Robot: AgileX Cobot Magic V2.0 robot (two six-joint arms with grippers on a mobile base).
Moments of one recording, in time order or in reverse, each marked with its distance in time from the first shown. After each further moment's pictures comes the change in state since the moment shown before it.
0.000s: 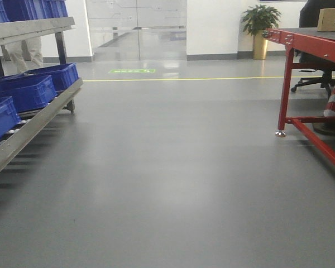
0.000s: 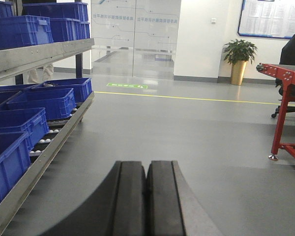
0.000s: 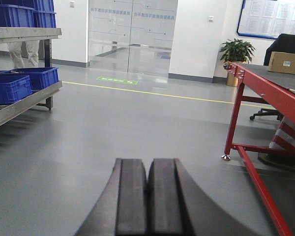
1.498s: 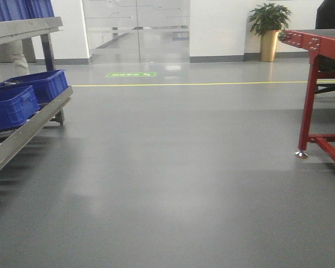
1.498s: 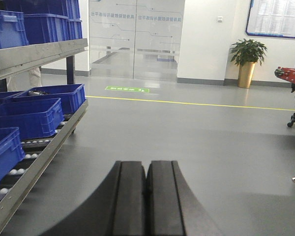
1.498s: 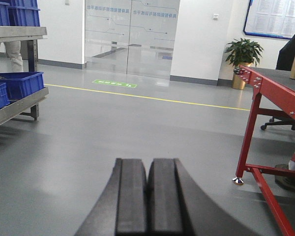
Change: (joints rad) left arm 0.000 0.000 0.000 0.000 0.000 0.000; right arm 0.000 0.000 0.000 0.000 0.000 0.000
